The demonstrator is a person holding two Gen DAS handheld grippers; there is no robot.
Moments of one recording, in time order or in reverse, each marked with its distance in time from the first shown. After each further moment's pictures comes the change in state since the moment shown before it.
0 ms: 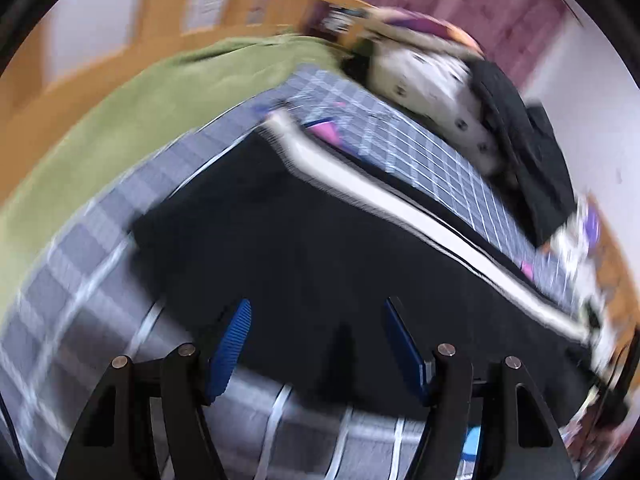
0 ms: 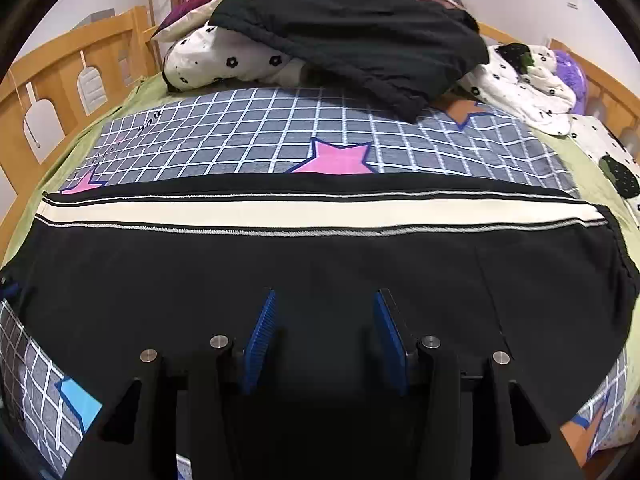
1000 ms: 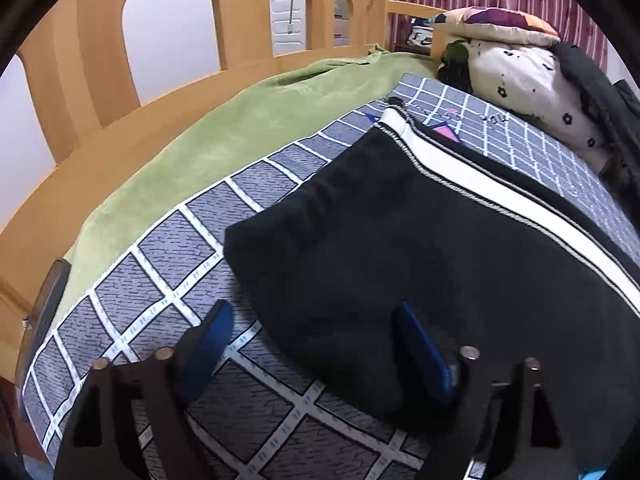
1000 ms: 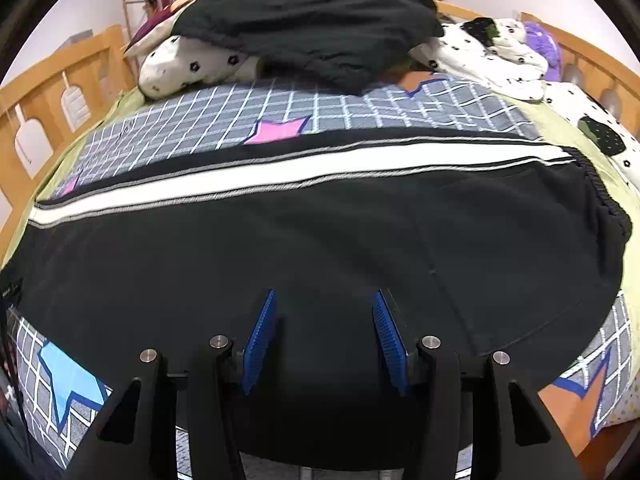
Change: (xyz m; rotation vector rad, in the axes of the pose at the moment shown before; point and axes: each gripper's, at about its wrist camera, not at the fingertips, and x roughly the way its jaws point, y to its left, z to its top) left arm 0.034 -0.001 -0.010 0.070 -0.138 0.513; right arm -0.002 -0.065 -0.044 0.071 0.008 0.007
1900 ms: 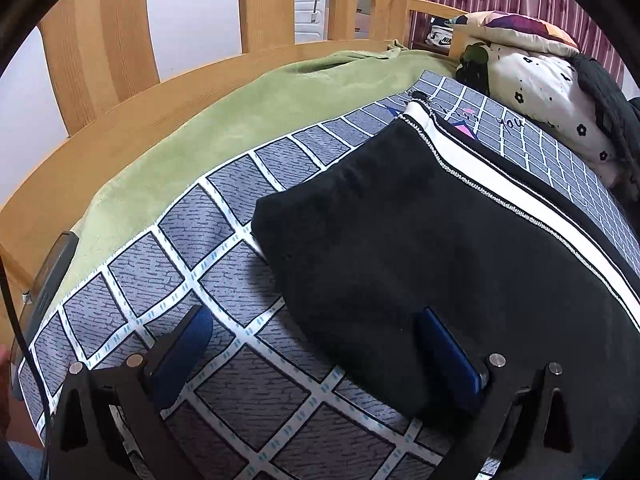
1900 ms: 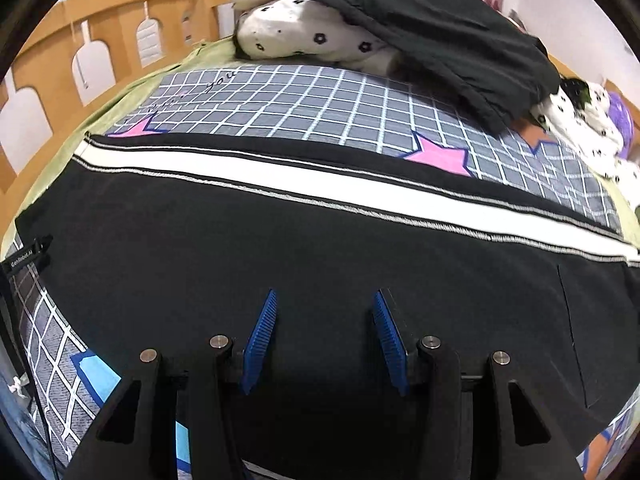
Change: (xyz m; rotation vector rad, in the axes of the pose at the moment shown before) left arm 0.002 0.009 -0.002 -0.063 0.034 -0.002; right arm 0.013 0.152 0.017 -0.266 0.019 0.087
